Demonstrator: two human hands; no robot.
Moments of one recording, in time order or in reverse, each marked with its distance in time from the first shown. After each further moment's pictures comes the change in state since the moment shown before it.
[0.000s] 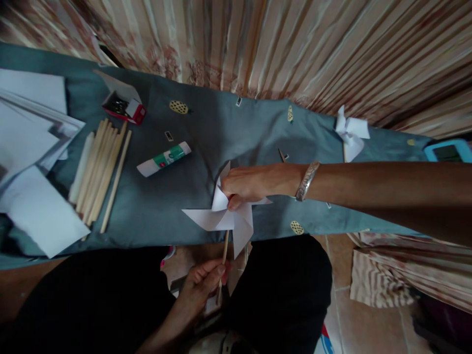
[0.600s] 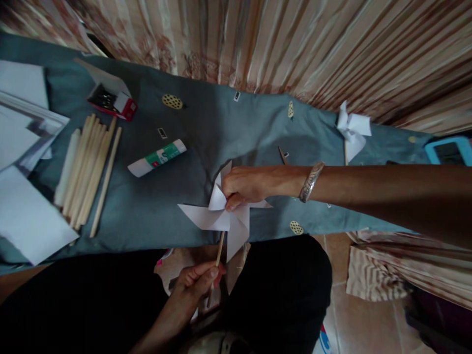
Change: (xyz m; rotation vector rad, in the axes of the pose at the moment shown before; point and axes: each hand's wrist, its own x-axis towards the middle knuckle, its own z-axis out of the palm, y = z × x) left_hand -0.004 0.008 -0.009 0.075 -0.035 -0.021; right_hand 0.001 0.016 0.002 -0.022 -0.115 -0.054
